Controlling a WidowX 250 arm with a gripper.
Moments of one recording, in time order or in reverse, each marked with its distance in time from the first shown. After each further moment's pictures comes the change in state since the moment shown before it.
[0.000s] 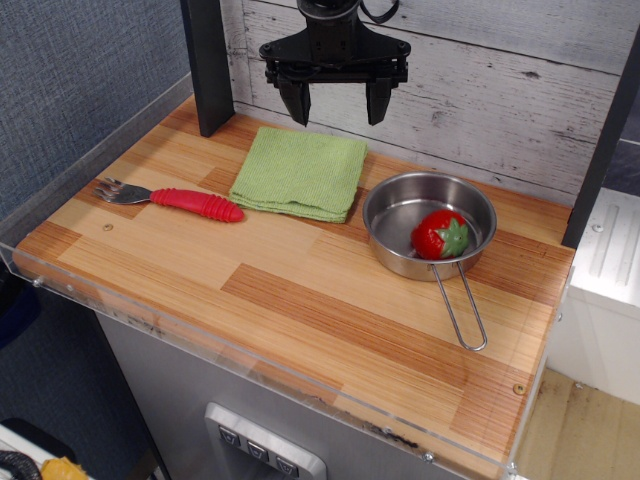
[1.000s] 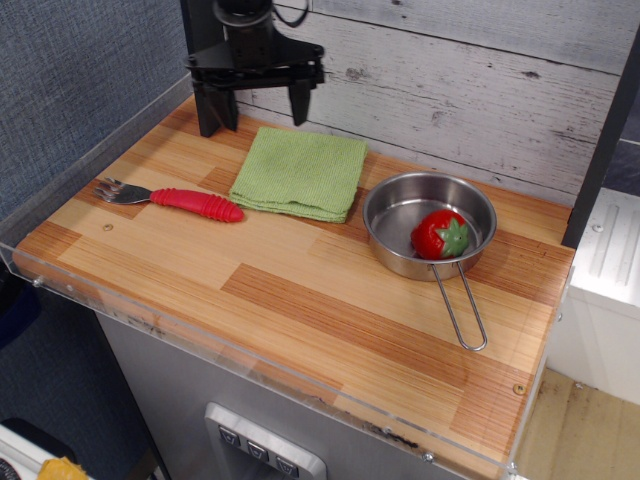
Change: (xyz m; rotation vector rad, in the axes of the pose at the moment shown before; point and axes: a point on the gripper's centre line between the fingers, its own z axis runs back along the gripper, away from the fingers) arm 0.011 0.075 -0.021 0.050 0.038 0.134
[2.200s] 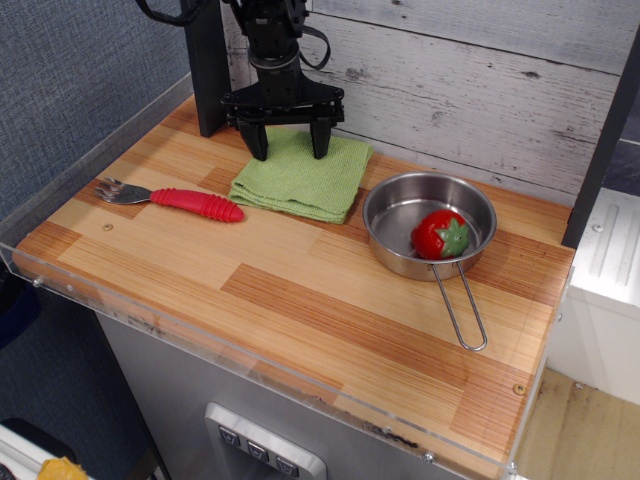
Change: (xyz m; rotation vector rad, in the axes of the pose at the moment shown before) arm -0.002 -0.024 -0.062 -0.041 0.123 -0.074
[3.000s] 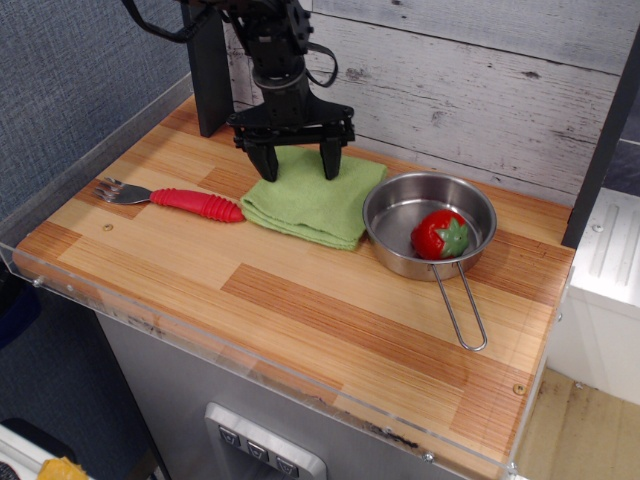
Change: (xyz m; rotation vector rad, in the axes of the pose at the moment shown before) arm -0.039 -0.019 0.003 -0.044 0.065 -0.037
